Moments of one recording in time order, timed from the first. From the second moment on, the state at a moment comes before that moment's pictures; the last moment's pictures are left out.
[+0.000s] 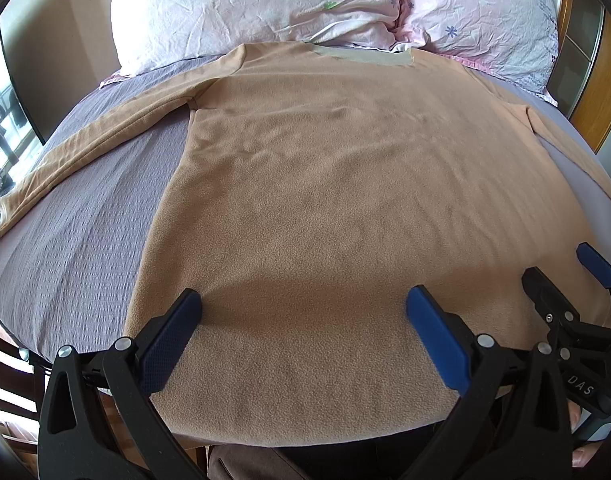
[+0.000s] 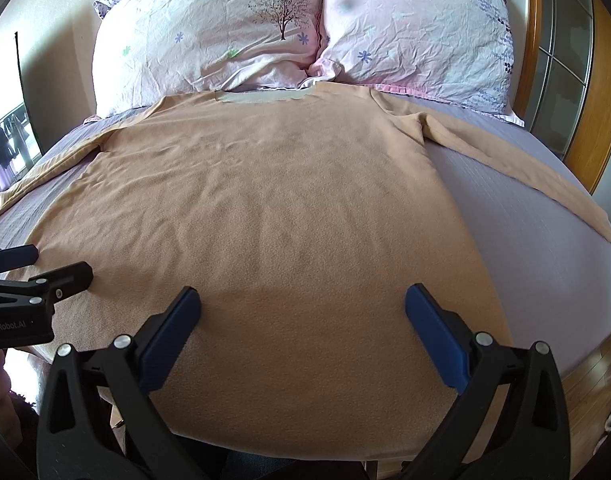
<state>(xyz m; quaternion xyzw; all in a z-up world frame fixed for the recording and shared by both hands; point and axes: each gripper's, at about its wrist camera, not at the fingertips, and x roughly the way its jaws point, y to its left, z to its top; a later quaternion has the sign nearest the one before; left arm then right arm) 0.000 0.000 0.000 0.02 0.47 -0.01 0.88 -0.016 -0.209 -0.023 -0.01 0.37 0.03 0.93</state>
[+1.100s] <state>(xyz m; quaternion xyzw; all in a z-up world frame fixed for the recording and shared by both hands) 0.002 0.000 0.000 0.02 0.46 -0.01 0.89 -0.018 -0.211 -0.023 -0.01 0.36 0.03 0.93</state>
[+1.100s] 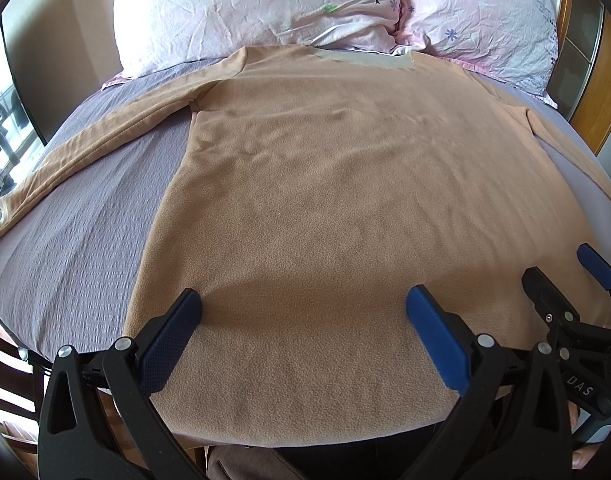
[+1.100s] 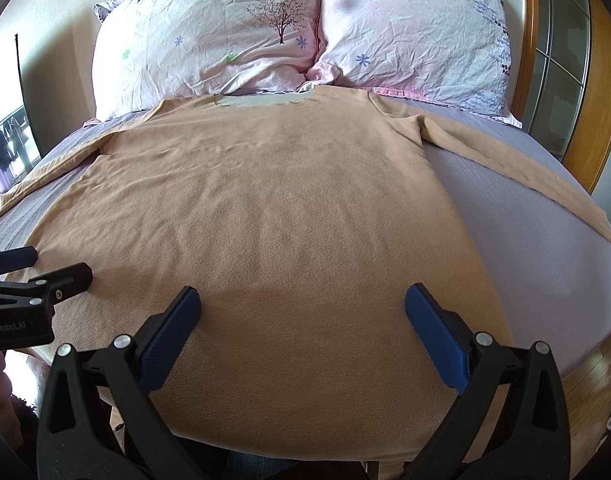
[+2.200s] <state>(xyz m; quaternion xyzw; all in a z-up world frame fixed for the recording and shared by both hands) -0.001 -0.001 0.004 0.02 0.45 -0.01 0.89 -0.019 -0.214 -0.023 -0.01 0.36 0.03 0.93</state>
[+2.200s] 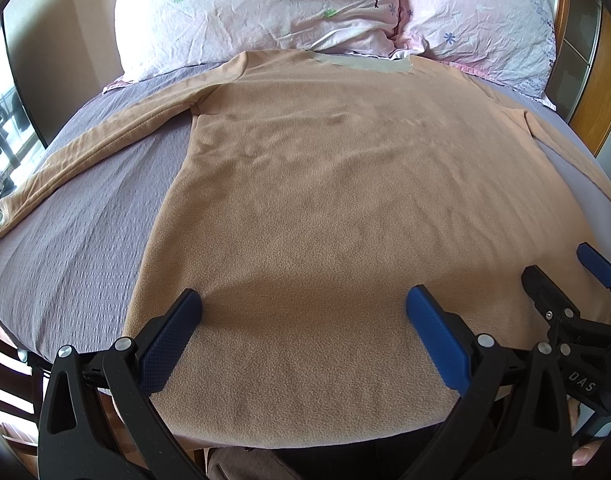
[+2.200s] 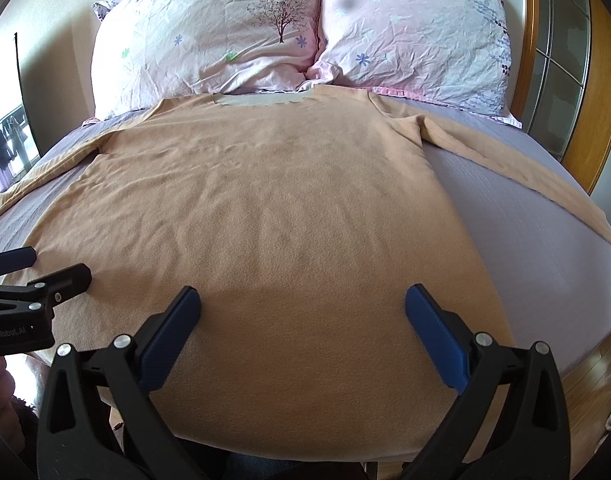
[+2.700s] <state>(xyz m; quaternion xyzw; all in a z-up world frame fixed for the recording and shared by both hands) -0.006 0.010 0.000 0.00 0.36 -0.03 0.93 0.008 -0.568 0.000 0.43 0.32 -0.21 0.82</state>
